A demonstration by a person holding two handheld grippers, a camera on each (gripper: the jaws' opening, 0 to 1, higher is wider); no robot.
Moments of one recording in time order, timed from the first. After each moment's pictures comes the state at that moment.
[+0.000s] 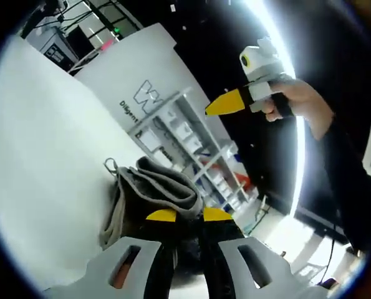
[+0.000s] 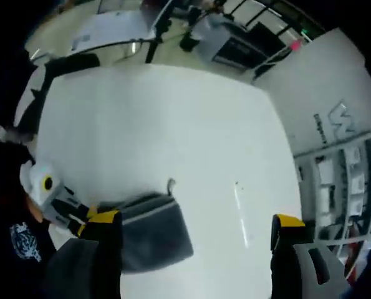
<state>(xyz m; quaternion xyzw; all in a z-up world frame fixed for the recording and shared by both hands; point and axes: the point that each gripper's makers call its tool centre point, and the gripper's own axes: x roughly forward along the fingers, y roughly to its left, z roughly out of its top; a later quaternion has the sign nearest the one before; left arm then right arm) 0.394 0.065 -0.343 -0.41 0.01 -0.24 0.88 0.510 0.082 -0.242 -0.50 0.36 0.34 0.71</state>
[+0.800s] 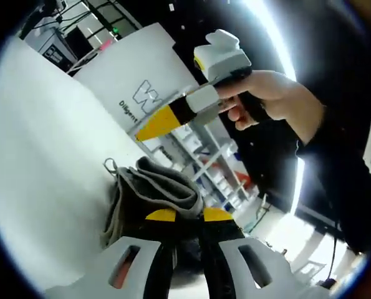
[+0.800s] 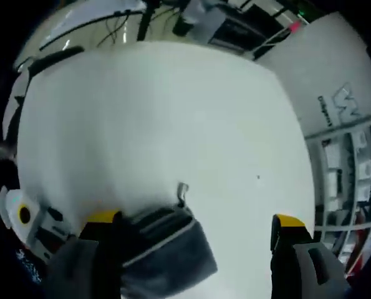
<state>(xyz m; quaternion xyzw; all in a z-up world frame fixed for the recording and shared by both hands) 0.396 0.064 -0.345 -0.40 0.02 -0.24 0.89 0.541 0.112 -0.311 -0.49 0.41 0.31 0.71</state>
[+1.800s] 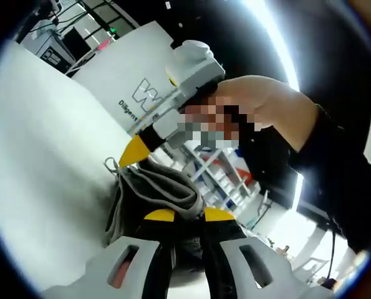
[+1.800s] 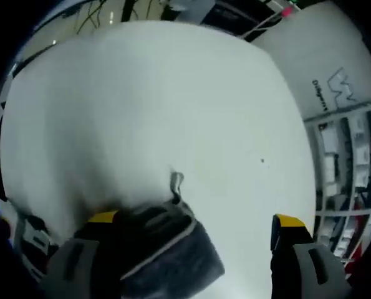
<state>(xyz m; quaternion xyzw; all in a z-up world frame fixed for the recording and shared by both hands) 0.393 0.064 -0.346 -0.39 0.02 -0.24 0.89 0.524 0.083 -0.358 -0.49 0.43 0.26 0.71</state>
